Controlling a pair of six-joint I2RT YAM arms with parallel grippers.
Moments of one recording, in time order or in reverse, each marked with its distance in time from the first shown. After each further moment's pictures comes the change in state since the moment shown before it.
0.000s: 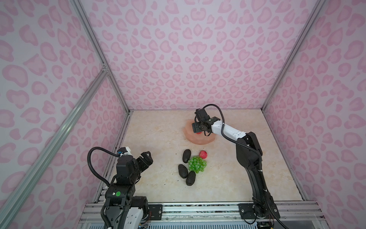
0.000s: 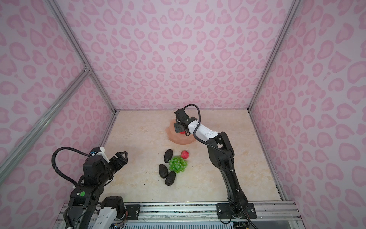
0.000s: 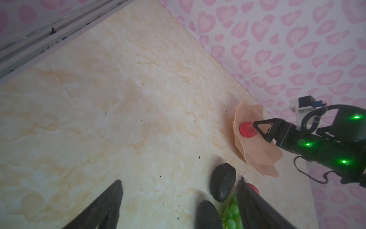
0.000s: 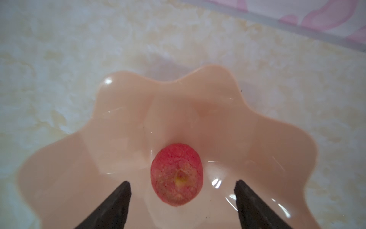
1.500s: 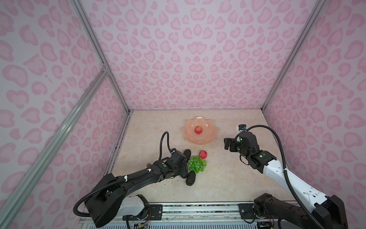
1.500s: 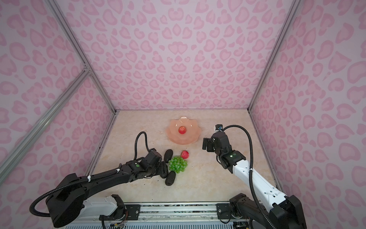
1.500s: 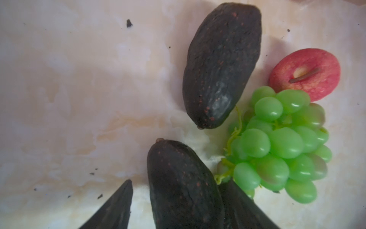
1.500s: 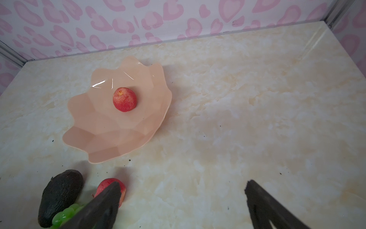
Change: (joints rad) left arm -0.775 0.869 -0.019 0.401 -0.122 -0.220; right arm -0.151 -1.122 -1.121 0.238 0.008 0.142
